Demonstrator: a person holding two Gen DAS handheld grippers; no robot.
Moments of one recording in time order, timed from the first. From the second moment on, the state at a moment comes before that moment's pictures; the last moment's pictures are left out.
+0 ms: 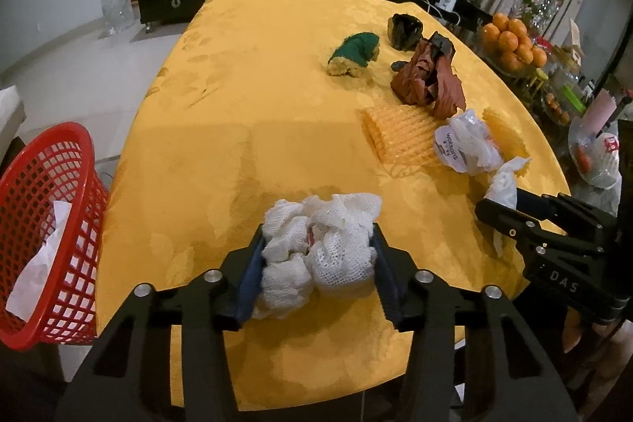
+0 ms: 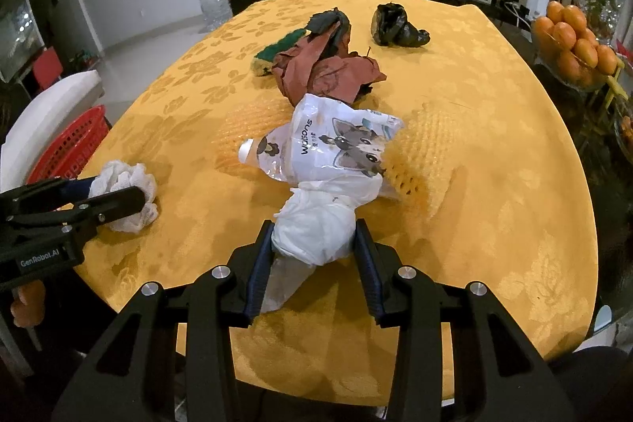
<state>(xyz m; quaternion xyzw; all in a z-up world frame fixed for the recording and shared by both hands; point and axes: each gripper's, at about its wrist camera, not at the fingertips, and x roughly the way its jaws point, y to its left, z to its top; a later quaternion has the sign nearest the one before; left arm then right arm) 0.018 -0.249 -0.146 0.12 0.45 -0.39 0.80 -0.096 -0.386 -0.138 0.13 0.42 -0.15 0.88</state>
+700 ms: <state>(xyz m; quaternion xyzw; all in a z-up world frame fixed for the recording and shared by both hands) 0.027 -0.200 -0.087 0.07 0.38 -0.33 0.86 -0.107 -0.370 -0.100 0.12 0.37 -0.14 0.91</state>
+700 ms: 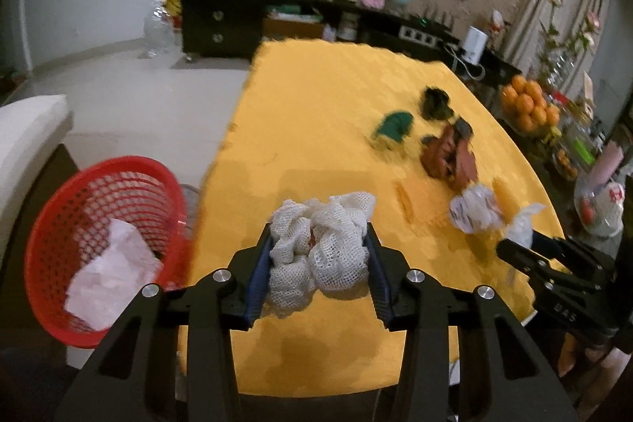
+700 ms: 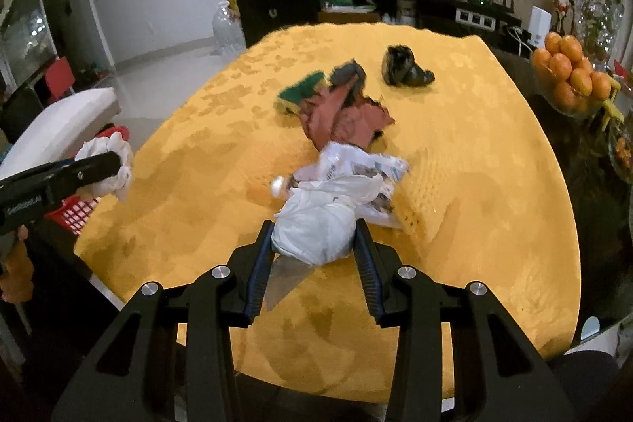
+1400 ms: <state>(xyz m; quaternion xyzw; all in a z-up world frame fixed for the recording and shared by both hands) 0.068 -0.087 -0.049 0.02 0.33 -0.18 0.93 -0.065 -0.313 -0.048 0.09 0.34 -0.08 0.93</state>
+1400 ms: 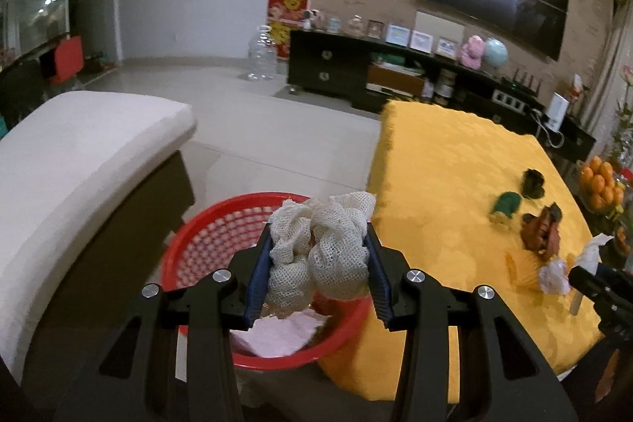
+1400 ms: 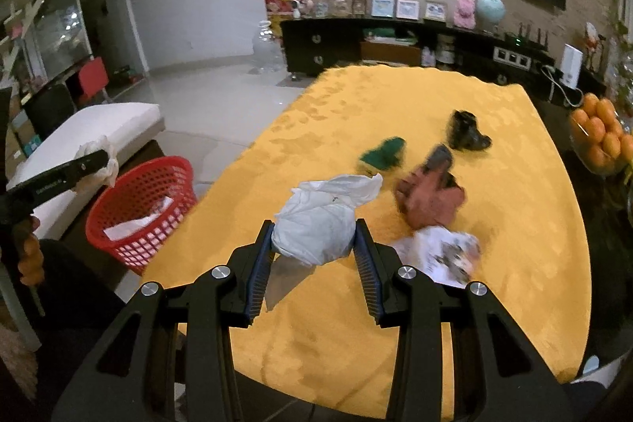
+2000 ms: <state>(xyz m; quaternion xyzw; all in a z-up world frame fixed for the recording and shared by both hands) 0.097 -0.044 -0.069 0.00 0.36 -0.12 0.92 0.029 -0.227 -0.043 0.08 0.36 0.03 0.93</state>
